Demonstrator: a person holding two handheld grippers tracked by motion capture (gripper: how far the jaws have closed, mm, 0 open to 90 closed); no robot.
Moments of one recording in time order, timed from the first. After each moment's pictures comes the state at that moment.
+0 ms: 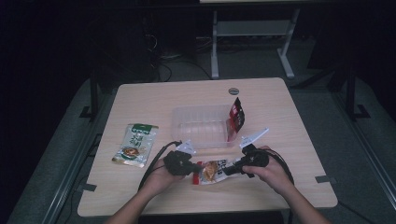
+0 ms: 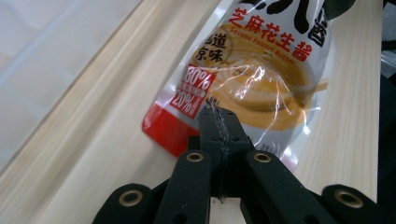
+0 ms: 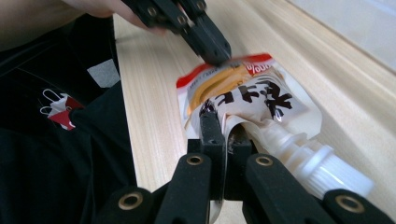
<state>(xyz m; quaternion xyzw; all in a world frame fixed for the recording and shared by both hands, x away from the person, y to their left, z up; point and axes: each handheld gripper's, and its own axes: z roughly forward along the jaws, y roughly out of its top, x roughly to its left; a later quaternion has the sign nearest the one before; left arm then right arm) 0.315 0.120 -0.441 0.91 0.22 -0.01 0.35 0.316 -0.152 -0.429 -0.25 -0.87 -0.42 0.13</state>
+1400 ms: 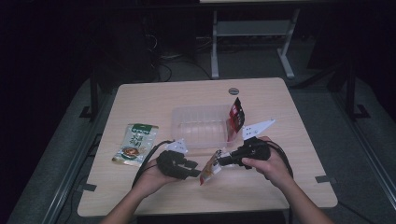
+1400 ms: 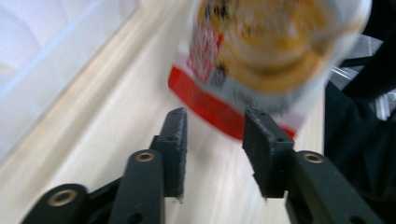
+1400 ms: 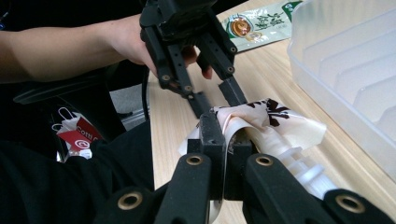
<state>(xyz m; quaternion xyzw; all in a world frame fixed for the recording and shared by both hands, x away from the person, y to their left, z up) 0.304 0.147 -0.425 0.89 0.22 -0.05 0.40 0.314 -0.146 -0.383 -0.18 -0.84 -0.50 0.10</state>
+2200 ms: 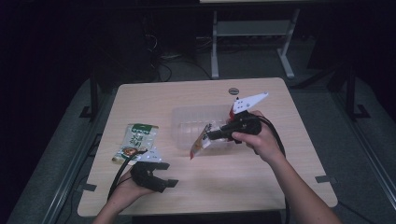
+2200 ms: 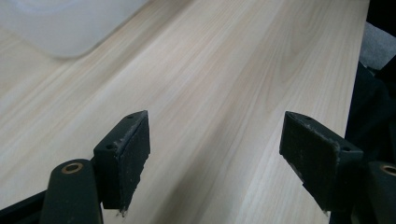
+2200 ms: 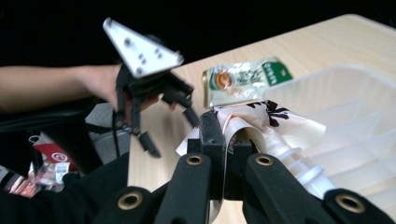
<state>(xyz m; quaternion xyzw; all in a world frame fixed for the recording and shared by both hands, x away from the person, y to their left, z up) 0.276 0.213 -0.435 0.87 0.29 0.01 0.39 0.359 -0.120 -0.329 -0.15 -0.83 -0.53 0.05</state>
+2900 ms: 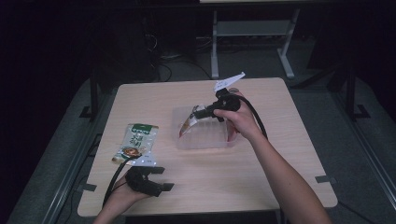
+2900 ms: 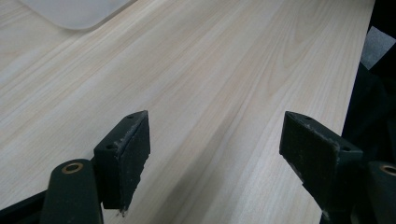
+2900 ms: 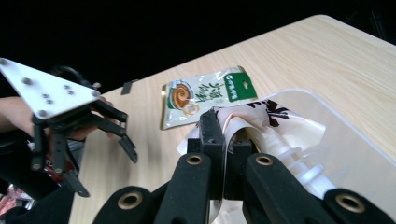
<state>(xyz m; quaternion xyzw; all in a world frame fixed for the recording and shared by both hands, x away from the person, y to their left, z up) 0.266 0.225 -0.438 0.87 0.30 0.02 0.39 0.438 -0.081 -0.339 -0.18 -0.84 -0.51 0.06</state>
